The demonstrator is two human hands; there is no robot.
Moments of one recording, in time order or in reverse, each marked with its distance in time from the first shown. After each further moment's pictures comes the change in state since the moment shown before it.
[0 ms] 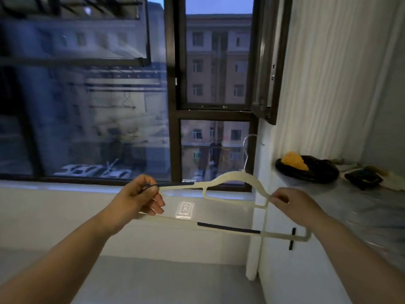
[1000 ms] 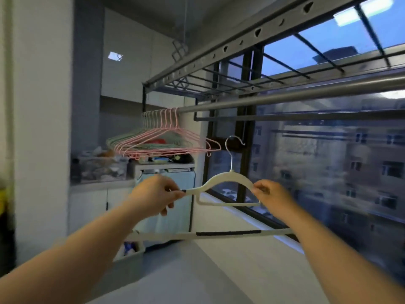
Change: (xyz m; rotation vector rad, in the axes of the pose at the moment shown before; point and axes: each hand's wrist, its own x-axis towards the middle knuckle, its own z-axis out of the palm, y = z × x) left_hand -0.208 0.037 -0.516 0.925 0.820 -0.390; right_hand 0.010 -0.670 0.260 0.479 -0.289 -0.844
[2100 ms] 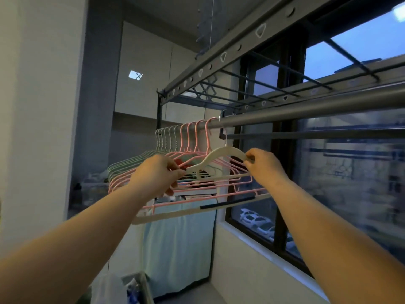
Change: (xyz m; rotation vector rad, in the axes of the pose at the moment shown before) left_hand 0.285 -0.103 -0.056 -0.068 0.266 -0.060; right_hand 0.330 -0.086 0.124 -0.161 0.192 -0.232
